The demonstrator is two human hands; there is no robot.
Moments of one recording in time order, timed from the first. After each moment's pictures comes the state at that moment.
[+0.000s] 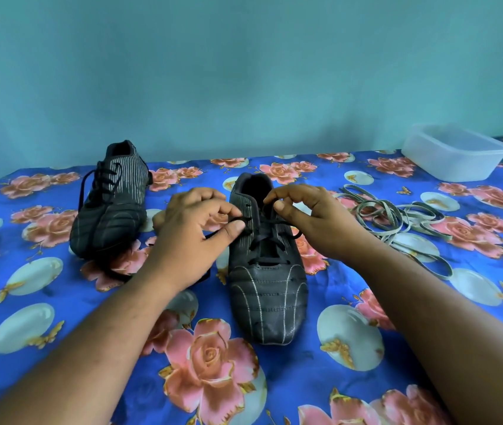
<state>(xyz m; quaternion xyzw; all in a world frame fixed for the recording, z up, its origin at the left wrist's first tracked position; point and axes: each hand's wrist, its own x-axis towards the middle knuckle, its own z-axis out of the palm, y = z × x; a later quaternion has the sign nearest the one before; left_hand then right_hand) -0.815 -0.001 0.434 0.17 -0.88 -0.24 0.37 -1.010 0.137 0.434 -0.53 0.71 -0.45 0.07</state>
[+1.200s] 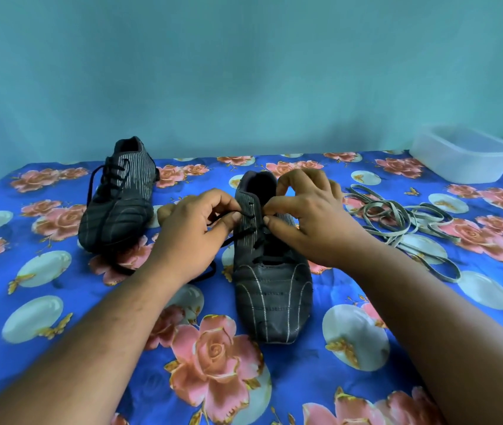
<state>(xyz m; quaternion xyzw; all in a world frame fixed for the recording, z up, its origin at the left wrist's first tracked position) -0.814 -0.006 0.442 0.20 -0.87 -0.26 0.35 -0.979 0.137 0.452 -0.60 0.75 -0.24 -0.14</state>
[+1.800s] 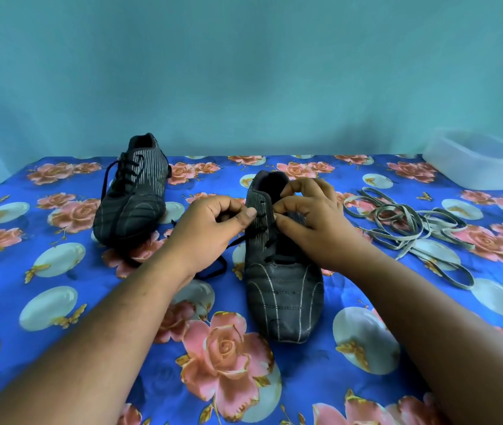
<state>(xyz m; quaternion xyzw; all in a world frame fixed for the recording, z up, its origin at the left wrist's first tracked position) -0.816 -0.011 0.437 0.21 -0.79 -0.49 0.29 -0.971 0.126 0.441 -0.55 0.75 -0.38 -0.03</state>
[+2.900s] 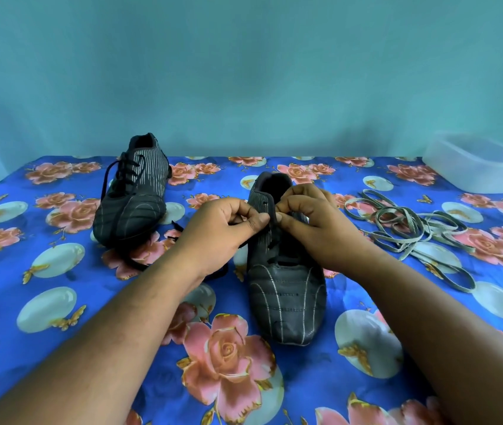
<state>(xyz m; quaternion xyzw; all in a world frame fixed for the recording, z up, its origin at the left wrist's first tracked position) -0.824 -0.006 0.436 0.20 -0.79 -0.52 0.27 -0.971 0.126 0.444 -0.53 0.74 -0.41 0.05</state>
